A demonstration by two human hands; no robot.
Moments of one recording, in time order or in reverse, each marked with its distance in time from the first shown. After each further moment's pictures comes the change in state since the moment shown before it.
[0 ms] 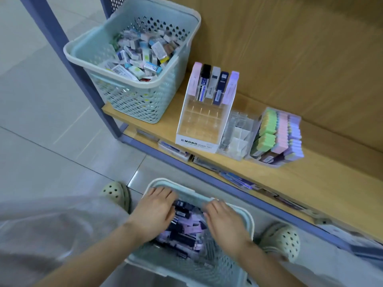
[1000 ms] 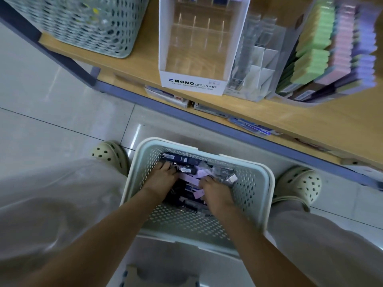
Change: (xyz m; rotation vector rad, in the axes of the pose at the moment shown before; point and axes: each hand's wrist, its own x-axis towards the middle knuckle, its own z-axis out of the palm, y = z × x) left_hand 0.023 -0.032 0.132 0.311 -0.535 0.110; right_hand 0.008 -0.005 0.123 0.199 -0.518 0.243
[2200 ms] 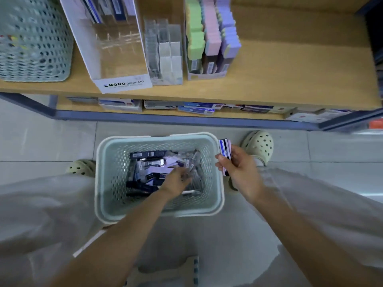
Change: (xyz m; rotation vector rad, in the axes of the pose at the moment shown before) left_hand 0.008 0.115 -0.028 -1.094 -0.053 -0.125; right_hand -0.147 0.049 -0.060 1.398 0.654 0.228
